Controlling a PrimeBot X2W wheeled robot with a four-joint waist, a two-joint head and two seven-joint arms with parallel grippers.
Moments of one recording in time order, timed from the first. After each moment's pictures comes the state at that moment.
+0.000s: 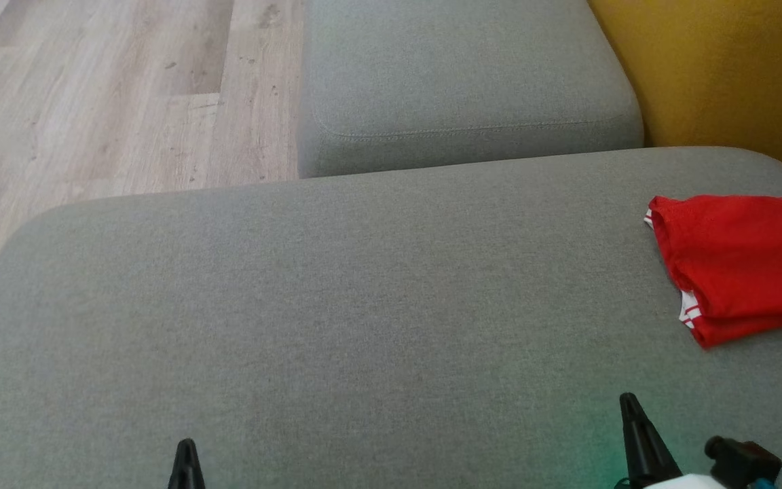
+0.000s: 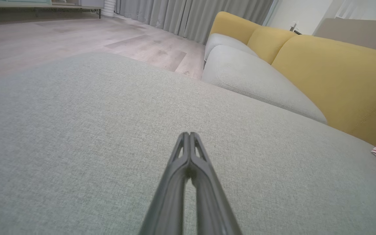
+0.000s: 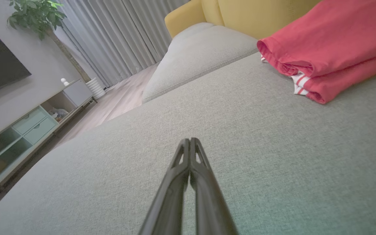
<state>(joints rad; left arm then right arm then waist) 0.26 0.06 -0.17 0.19 -0.47 0.11 -0.20 0.18 -0.05 0.11 0.32 0.44 0.13 -0.19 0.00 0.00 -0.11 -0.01</state>
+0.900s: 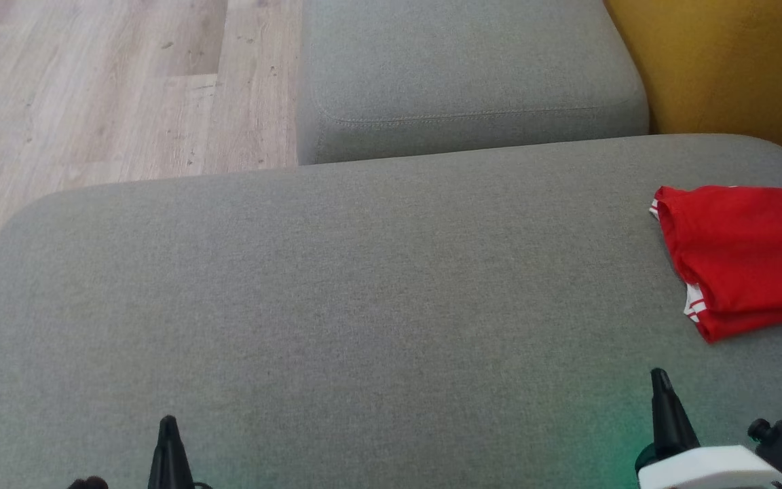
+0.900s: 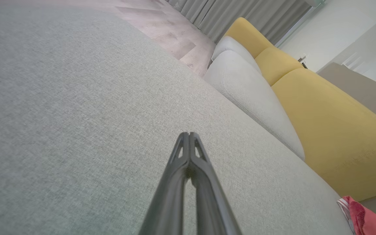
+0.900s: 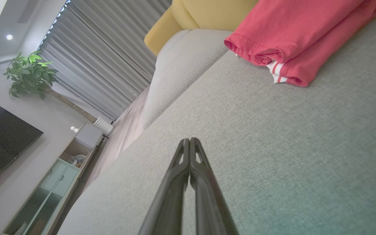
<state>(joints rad) 0.18 0.07 -0.12 0.21 -0.80 0.04 -0.12 0.13 -0.06 0.06 0.31 0.78 0.13 -0.12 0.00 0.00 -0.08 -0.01</state>
